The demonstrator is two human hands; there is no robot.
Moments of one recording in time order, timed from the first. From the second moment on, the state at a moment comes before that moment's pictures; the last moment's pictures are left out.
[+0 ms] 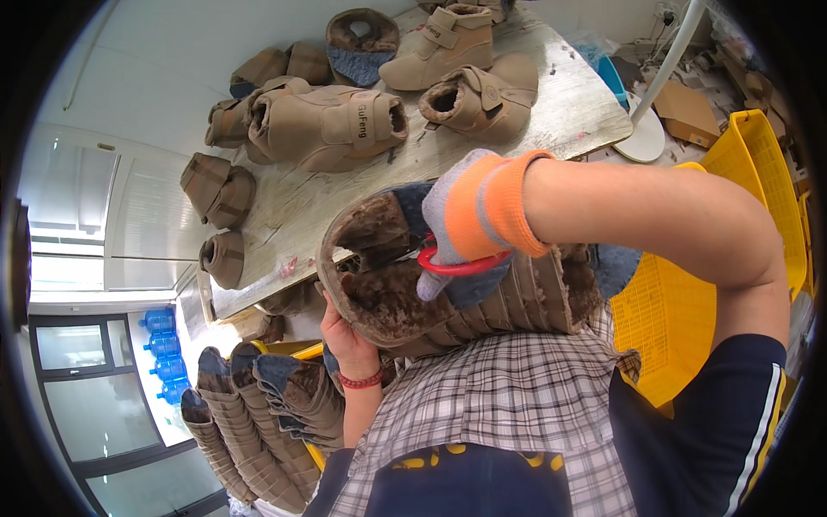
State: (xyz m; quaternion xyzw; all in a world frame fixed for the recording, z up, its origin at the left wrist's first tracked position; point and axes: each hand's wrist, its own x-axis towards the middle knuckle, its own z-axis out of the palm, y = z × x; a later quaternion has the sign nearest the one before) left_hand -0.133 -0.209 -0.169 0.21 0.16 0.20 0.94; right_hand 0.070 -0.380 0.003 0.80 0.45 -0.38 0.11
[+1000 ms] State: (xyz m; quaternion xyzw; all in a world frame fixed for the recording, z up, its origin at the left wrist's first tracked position) left_hand -0.044 -0.284 -0.118 0.13 0.02 0.03 0.99; right_hand 0.021 -0.530 -0.008 0.94 0.27 -0.04 -0.21
